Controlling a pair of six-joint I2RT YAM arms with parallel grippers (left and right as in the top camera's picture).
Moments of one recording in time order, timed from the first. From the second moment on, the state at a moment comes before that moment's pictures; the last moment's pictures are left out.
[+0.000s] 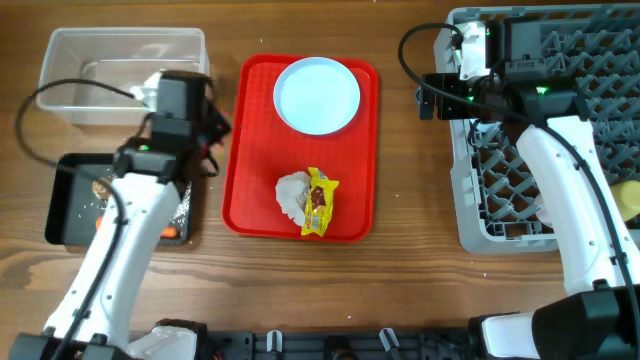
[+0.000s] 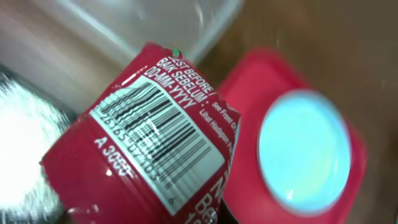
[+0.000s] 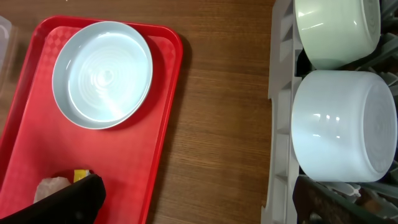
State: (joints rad) left arm -0.16 1.38 1.12 -0.63 -0.20 -0.77; right arm 0.11 1.57 1.47 -0.88 -0.14 0.07
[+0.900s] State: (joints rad) left arm 0.08 1.96 1.48 -0.23 -0.22 -0.48; right arm 0.11 1.57 1.47 -0.88 -0.14 0.07
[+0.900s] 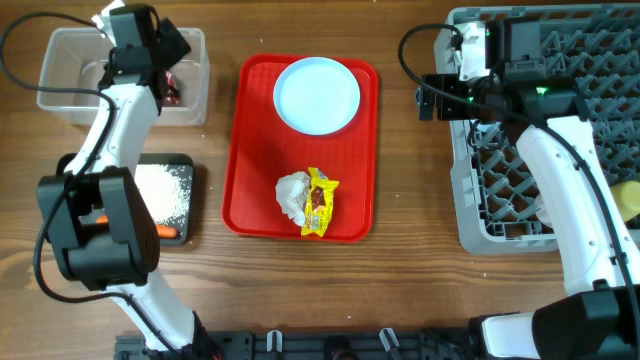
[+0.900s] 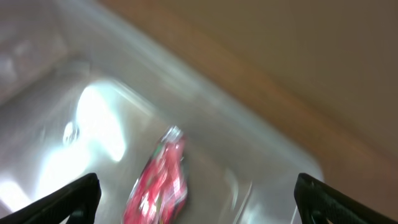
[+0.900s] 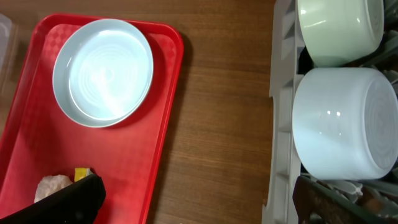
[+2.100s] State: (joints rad) left arm -0.15 1.77 1.49 -0.54 -0.13 -0.41; right arm 0.11 1.57 1.47 -0.90 -0.14 0.07
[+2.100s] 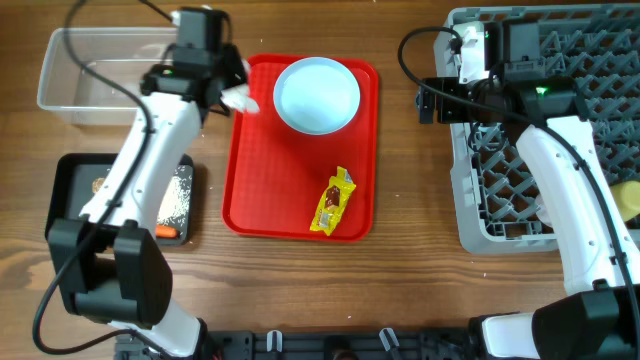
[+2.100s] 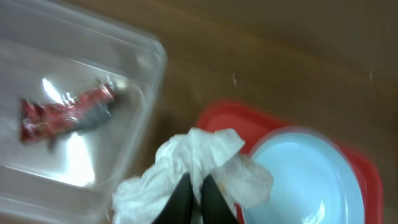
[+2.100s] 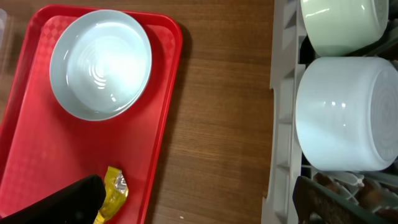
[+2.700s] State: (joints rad) left arm -0.14 1.83 1.50 -0.70 -0.20 -0.42; right arm 0.11 1.57 1.46 -0.91 -0.14 0.07
